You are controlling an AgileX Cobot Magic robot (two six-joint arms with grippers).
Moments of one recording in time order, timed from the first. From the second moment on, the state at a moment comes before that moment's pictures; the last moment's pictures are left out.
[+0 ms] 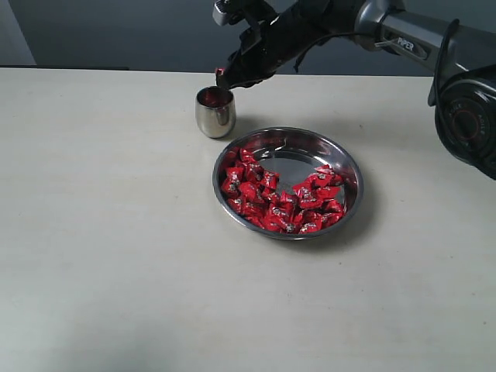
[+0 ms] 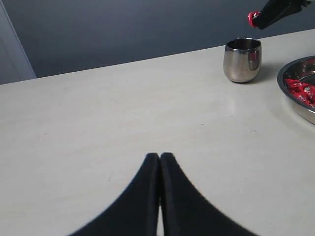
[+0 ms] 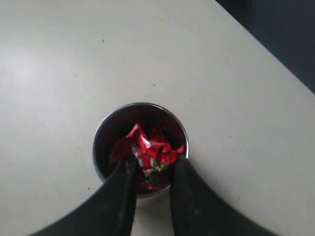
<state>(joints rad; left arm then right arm) -0.06 0.00 0.00 0.14 0.31 -0.05 0.39 2.44 -2.17 0.60 0.79 -0.86</state>
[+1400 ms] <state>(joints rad) -0.06 0.00 0.00 0.14 0.31 -0.05 0.42 2.44 -2.17 0.64 0.78 -0.97</state>
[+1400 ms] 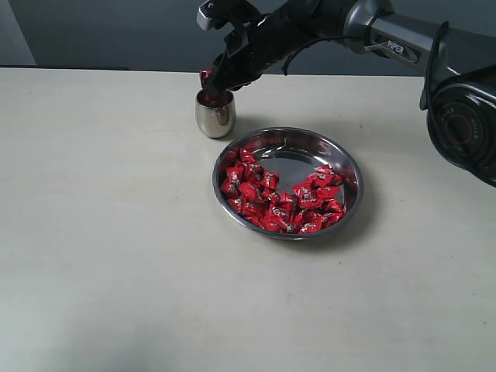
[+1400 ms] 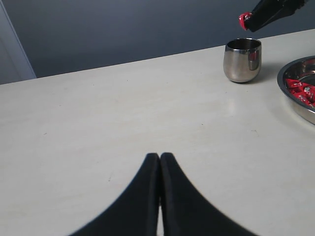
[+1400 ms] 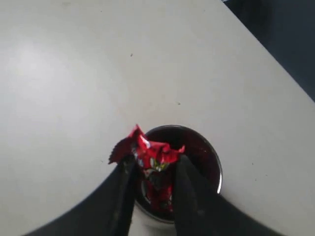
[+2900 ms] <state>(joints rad) -0.06 0.00 0.00 0.14 0.31 -0.05 0.42 2.39 -2.17 0.56 0.81 -0.97</state>
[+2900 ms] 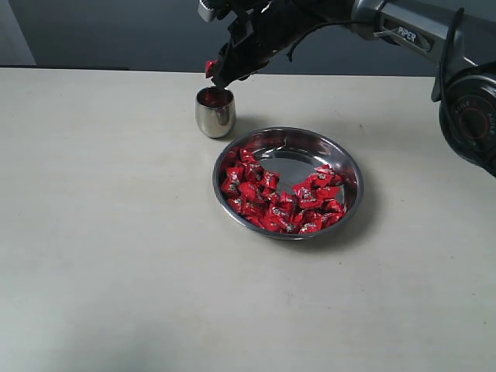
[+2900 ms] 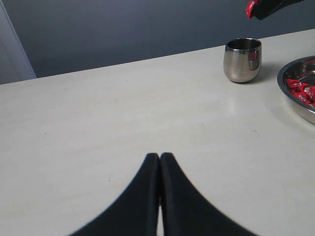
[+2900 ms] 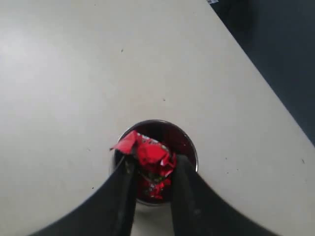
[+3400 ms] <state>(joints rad) -0.06 0.00 0.00 0.14 0.31 -0.05 0.35 2.39 -2.17 0.53 0.94 -0.94</state>
